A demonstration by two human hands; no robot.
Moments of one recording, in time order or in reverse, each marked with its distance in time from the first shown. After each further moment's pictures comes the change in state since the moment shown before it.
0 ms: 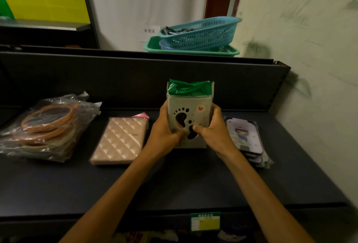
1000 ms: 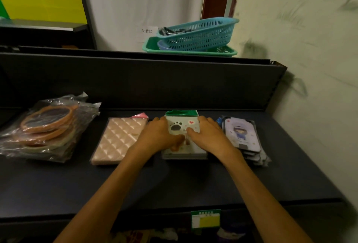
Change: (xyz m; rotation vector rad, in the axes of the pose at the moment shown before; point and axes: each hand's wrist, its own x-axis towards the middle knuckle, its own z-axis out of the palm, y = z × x) left_hand 0.009 0.015 -0.017 0.766 -0.207 -0.268; right_hand -0.002 -0.009 0.005 -0.686 -0.194 0.085
